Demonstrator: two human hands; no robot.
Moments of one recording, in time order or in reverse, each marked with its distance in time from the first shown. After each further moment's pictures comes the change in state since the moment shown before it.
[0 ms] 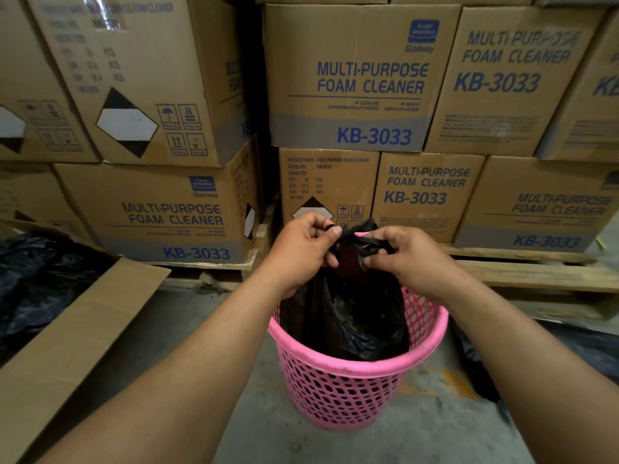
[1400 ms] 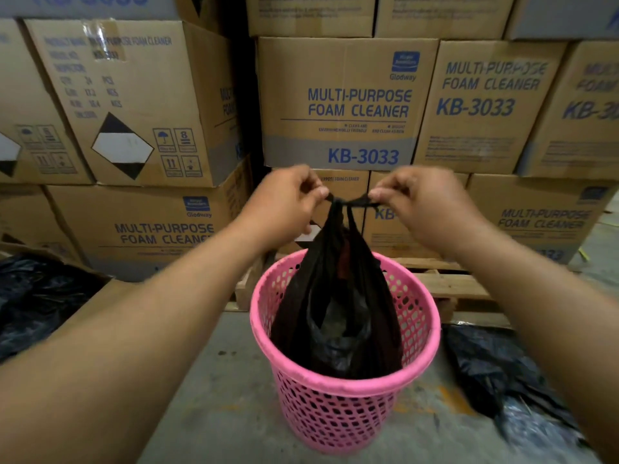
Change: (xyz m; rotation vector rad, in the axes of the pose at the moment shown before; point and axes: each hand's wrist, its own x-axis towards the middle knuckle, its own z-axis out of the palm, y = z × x) left_hand 0.010 0.092 -0.029 0.577 0.095 0.308; right_hand -0.004 -0.102 -0.034 -0.600 0.365 -0.385
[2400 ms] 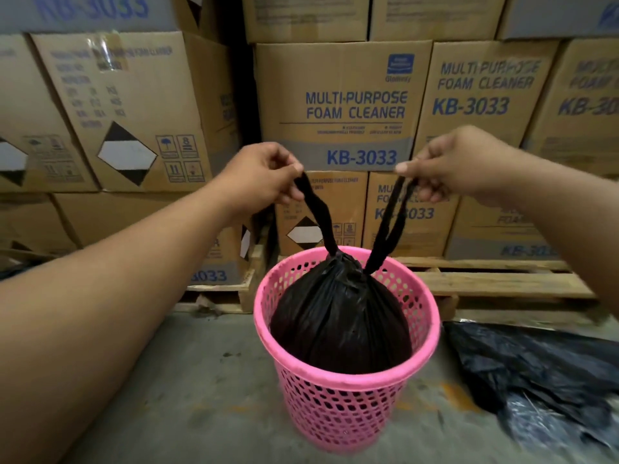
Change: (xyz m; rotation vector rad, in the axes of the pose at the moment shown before) left_hand 0.018 -0.002 -0.039 -0.281 -0.066 -0.157; right_hand 0.027 0.011 -0.059 0.219 -0.238 0.368
